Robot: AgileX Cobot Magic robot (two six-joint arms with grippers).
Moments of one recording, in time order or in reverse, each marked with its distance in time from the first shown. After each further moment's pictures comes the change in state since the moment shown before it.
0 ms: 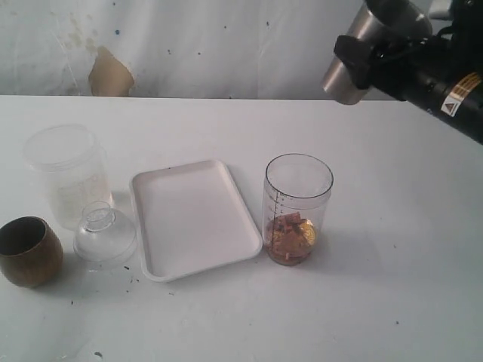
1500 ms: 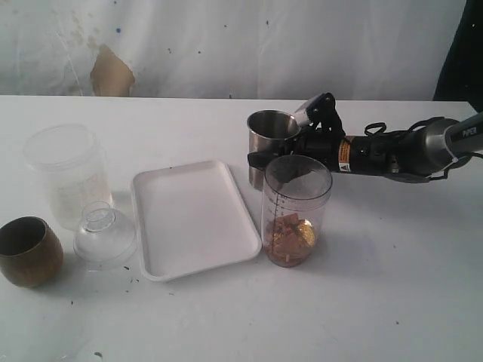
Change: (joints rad) left arm 0.000 0.000 0.000 0.000 -0.021 0.000; right arm 0.075 0.669 -0.515 -0.625 -0.078 0.169
